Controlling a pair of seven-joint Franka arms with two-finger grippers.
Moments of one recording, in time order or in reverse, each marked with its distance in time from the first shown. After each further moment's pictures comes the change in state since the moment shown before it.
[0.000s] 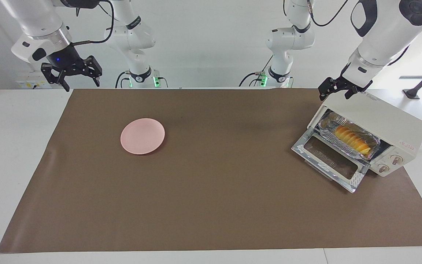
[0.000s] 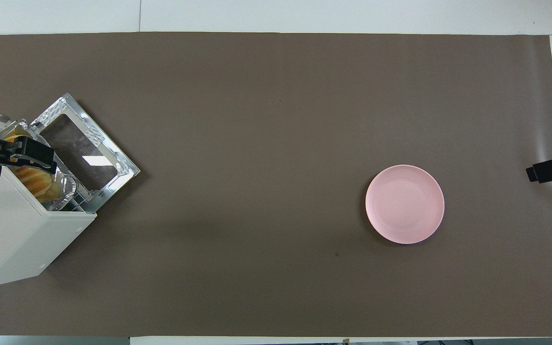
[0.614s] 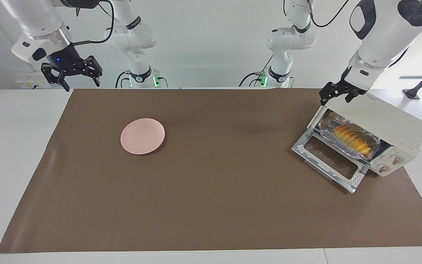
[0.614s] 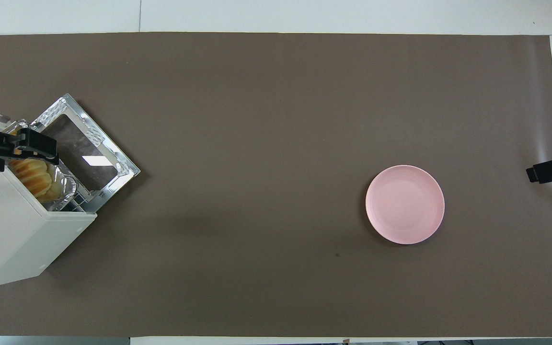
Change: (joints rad) left arm 0.000 0.000 -0.002 -0.051 0.000 0.136 -0.156; right arm 0.000 0.000 0.000 0.000 0.000 0.000 0.000
